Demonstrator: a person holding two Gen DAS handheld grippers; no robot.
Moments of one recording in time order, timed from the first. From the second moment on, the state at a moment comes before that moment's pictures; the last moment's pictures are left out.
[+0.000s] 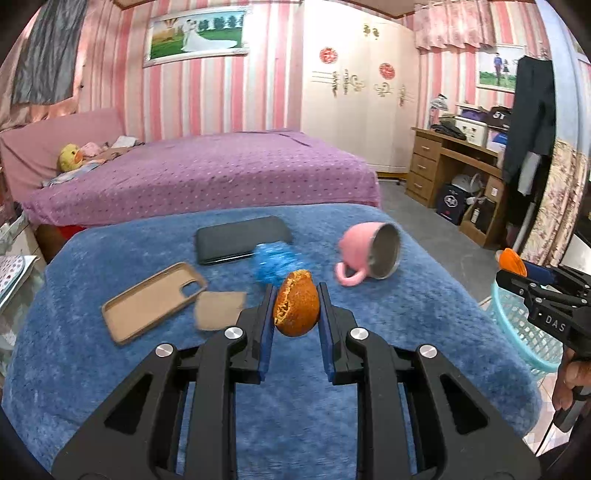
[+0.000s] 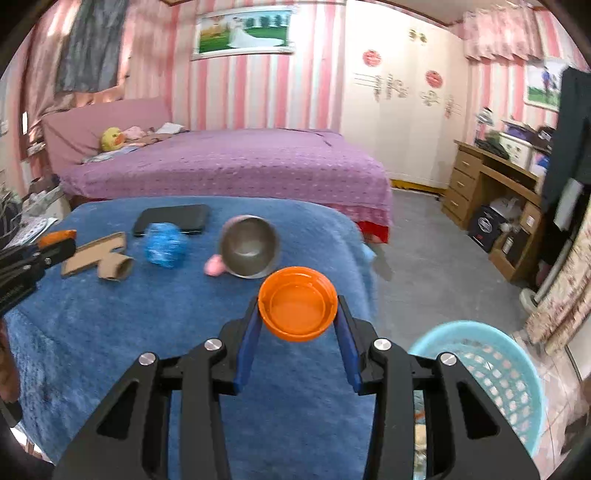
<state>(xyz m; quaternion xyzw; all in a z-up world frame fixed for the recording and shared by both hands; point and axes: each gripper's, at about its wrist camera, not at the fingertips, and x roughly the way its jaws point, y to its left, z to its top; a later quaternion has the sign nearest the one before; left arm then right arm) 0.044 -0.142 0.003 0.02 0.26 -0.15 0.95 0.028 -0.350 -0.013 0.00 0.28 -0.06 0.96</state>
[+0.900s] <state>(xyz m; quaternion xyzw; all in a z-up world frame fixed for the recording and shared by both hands) 0.018 -0.288 0.011 0.04 0.24 -0.26 0.93 -0.013 -0.467 -0.027 0.06 0.27 -0.14 0.95</state>
